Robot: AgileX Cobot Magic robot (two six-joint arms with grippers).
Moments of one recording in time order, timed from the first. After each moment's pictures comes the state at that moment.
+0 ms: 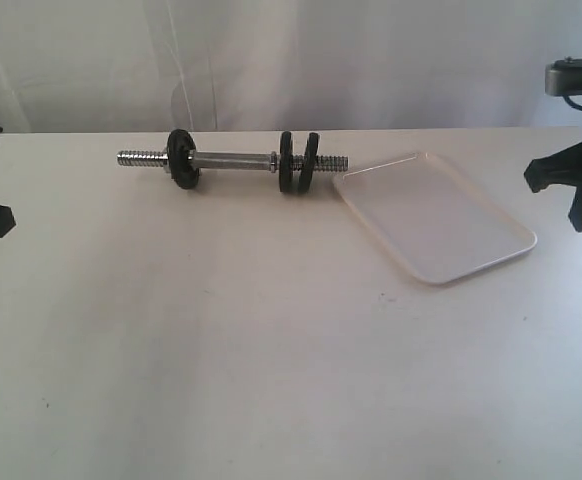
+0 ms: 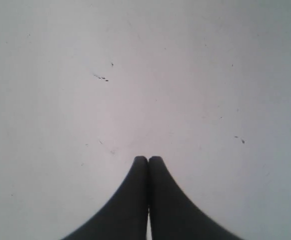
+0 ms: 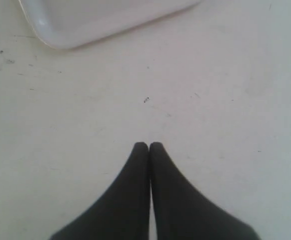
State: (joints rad) left arm -0.07 1.72 -1.35 0.02 1.30 0.17; right arm -0.02 1.59 -1.27 0.06 1.06 -0.18
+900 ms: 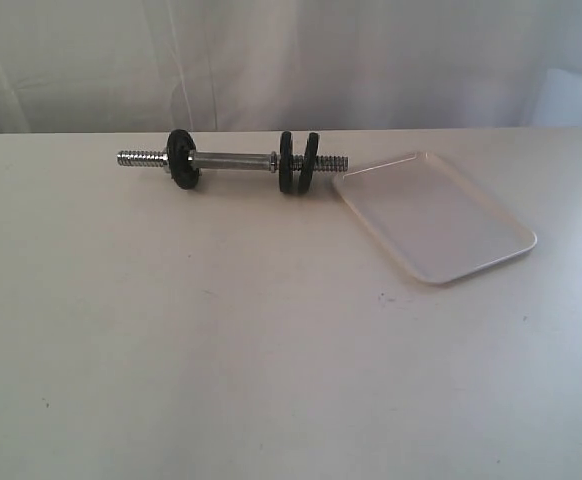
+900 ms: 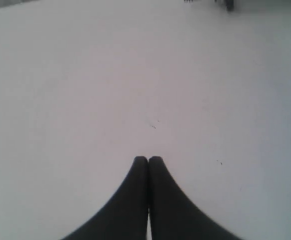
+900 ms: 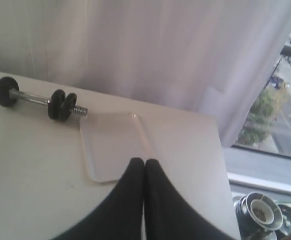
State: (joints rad) left arm -0.07 0.61 -1.18 0.06 1.32 0.12; right arm -0.02 0.43 -1.28 0.10 1.22 -0.18
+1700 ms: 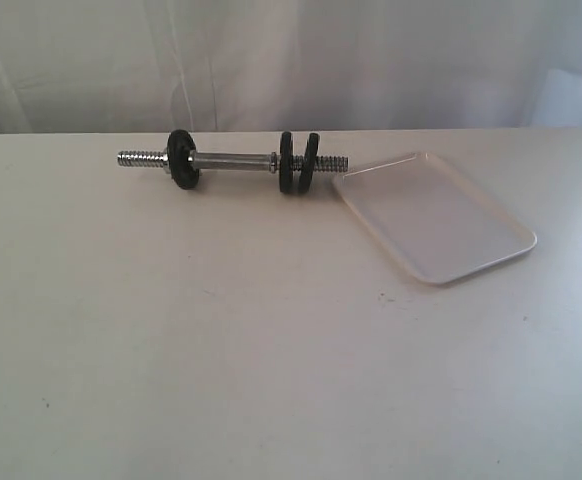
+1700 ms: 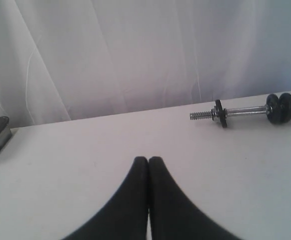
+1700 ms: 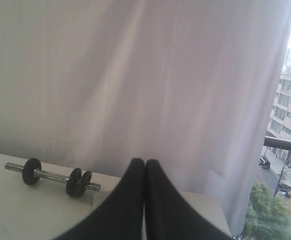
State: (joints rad) left arm -0.07 0.03 -1.17 0.06 1.32 0.10; right arm 0.03 0.00 -1.28 0.12 1.23 -0.13
